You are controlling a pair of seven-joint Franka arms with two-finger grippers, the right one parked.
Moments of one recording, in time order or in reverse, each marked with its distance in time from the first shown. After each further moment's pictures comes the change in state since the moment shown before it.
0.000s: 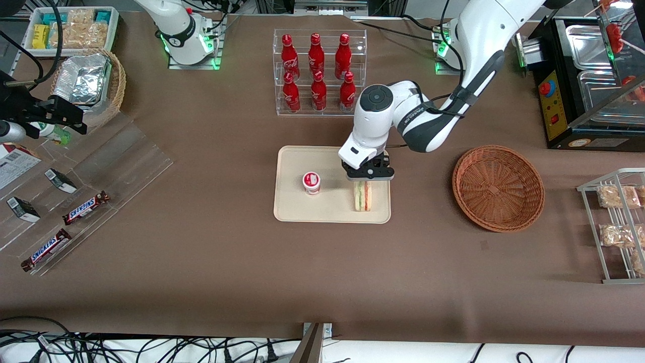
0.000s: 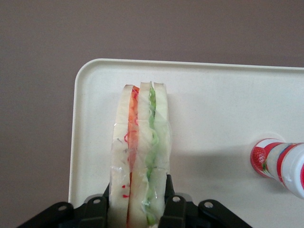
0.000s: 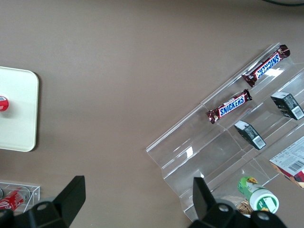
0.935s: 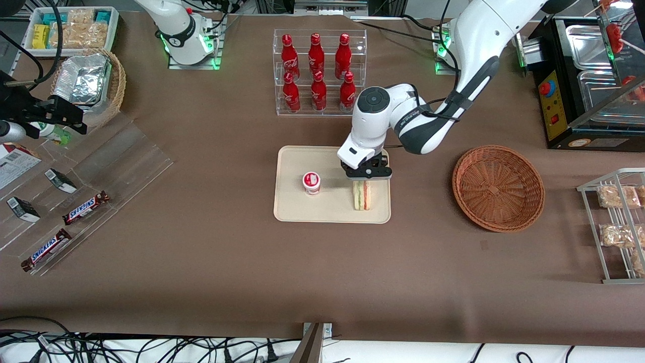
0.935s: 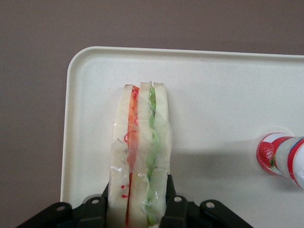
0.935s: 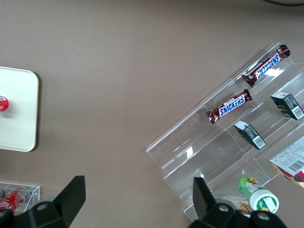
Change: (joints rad) arm -0.004 0.022 0.000 -0.013 0.021 0.020 -0.024
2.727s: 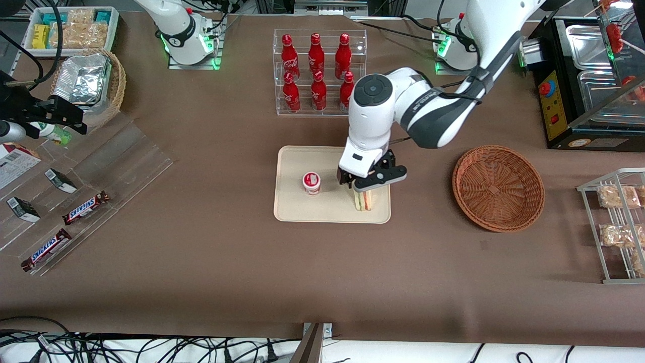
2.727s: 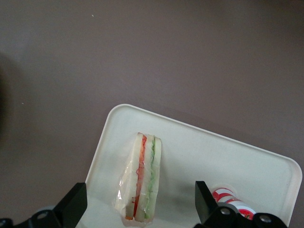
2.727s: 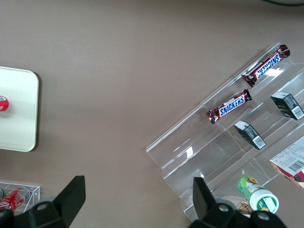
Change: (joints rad) arm 0.012 -0.014 -0.063 0.366 -0.100 -0.382 -0.088
